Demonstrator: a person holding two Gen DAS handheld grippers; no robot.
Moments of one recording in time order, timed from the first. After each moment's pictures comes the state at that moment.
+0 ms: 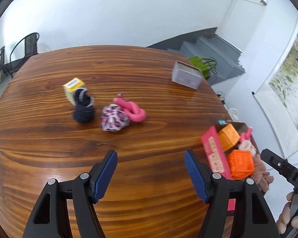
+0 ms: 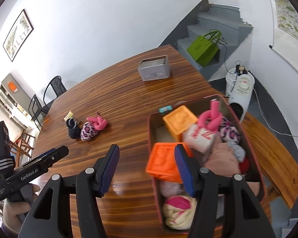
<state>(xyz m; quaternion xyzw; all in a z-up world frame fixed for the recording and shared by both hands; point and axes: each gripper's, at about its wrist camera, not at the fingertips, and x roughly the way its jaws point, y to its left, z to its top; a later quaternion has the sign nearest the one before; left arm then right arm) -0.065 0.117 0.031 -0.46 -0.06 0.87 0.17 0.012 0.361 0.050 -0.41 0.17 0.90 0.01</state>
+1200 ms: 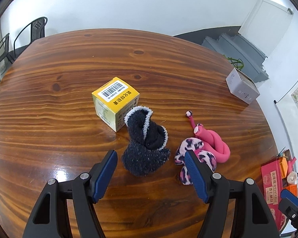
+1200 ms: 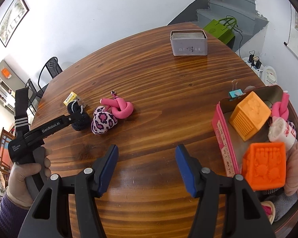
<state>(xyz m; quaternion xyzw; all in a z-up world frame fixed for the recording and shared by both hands) -0.216 0.038 -0.052 -0.50 -0.07 0.85 0.14 -0.073 0.254 -0.002 -0.47 0.16 0.87 0.02</state>
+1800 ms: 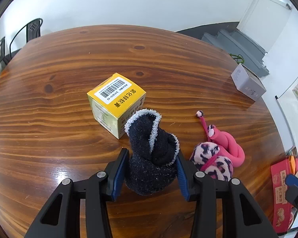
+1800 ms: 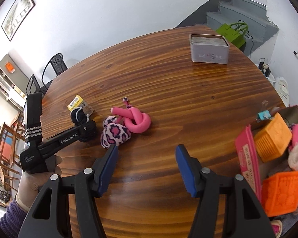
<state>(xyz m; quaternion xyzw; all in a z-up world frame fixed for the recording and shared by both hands) -0.231 0.034 -0.070 -0.50 -0.05 0.85 0.15 -0.117 0.226 -0.008 -0.47 0.14 0.87 -0.01</state>
